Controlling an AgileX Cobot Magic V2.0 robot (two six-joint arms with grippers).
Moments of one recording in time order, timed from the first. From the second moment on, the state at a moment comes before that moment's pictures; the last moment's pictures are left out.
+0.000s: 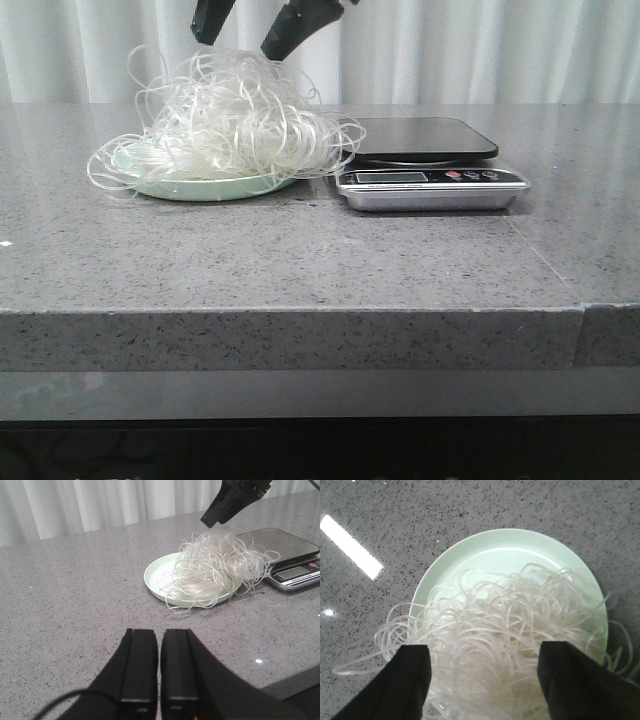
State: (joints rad) left arm -0.49 0.22 -0.45 0.34 0.54 -0.26; right arm 0.49 2.21 -2.42 0.37 1.20 -0.10
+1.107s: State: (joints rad) left arm -0.49 0.22 -0.45 0.37 0.54 -0.26; right arm 0.22 2.03 -2.35 0.09 1.18 0.03
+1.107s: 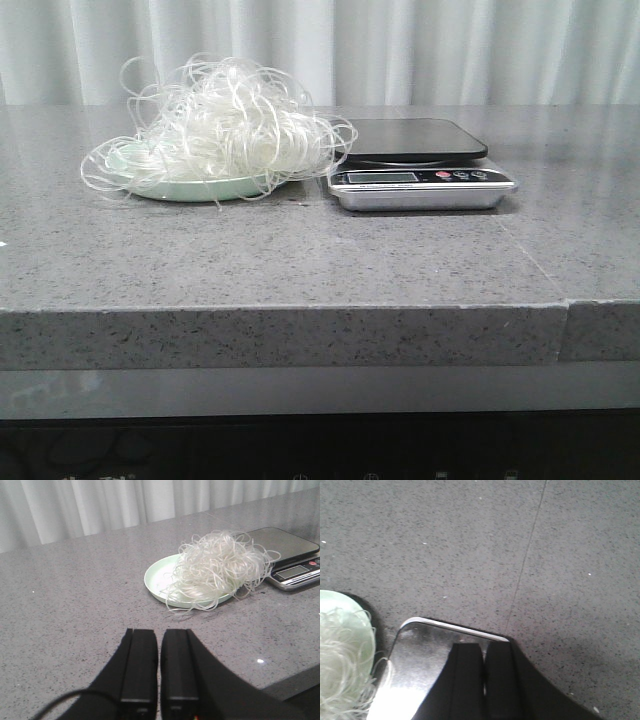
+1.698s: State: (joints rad) left arm -0.49 0.22 -0.45 0.41 0.54 -0.26; right arm 0.22 1.25 -1.09 0.03 0.37 0.03
